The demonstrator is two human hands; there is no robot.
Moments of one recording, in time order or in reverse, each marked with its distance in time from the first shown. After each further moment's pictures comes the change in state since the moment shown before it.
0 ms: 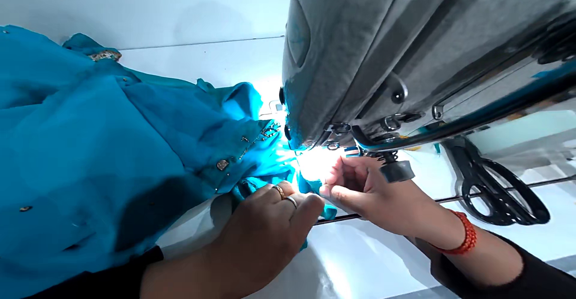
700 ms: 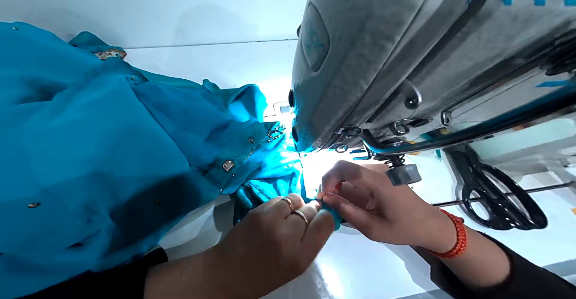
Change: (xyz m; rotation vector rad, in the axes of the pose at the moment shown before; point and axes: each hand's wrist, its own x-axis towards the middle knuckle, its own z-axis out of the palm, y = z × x) left_hand -0.002 0.002 -0.002 0.014 0.046 0.136; right_hand 0.004 0.010 -0.001 -0.166 -0.075 -0.489
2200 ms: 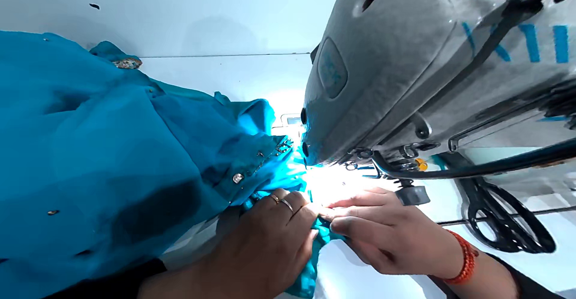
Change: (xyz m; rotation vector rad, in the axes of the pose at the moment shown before) left_hand -0.005 -0.007 -0.004 -0.077 -0.051 -0.213; right_hand -0.012 0.004 -0.003 -0.365 -0.011 -0.405
